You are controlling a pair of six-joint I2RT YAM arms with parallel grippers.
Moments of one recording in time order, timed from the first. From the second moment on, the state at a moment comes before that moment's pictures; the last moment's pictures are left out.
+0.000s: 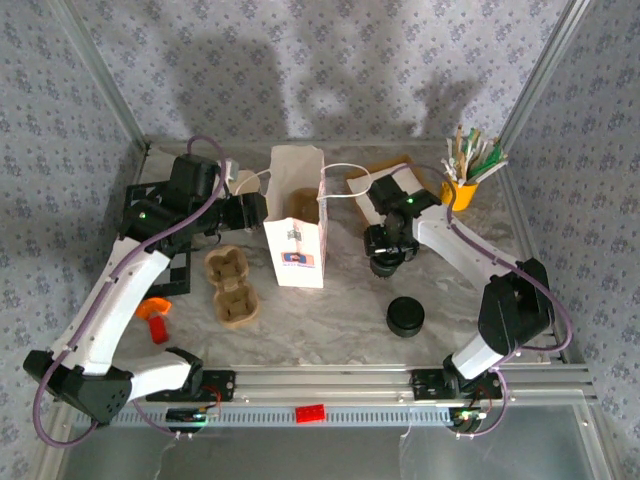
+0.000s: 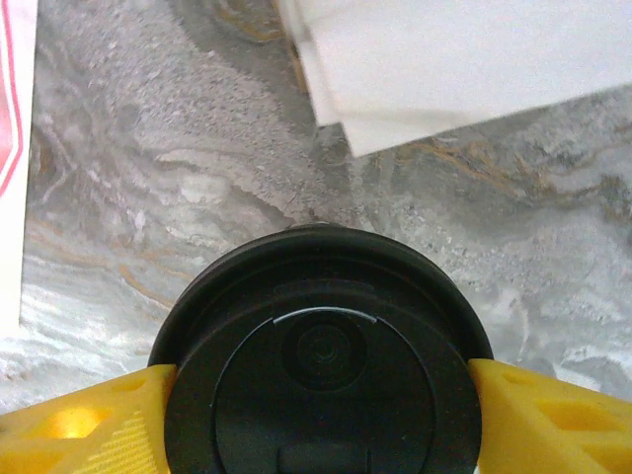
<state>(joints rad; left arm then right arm) -0.46 1.19 1.43 -0.98 0.11 -0.51 0.52 1.57 1.29 -1.01 0.12 0.38</state>
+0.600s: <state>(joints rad) -0.46 1.19 1.43 -0.98 0.11 -0.51 0.55 1.61 1.36 -1.11 0.13 0.37</state>
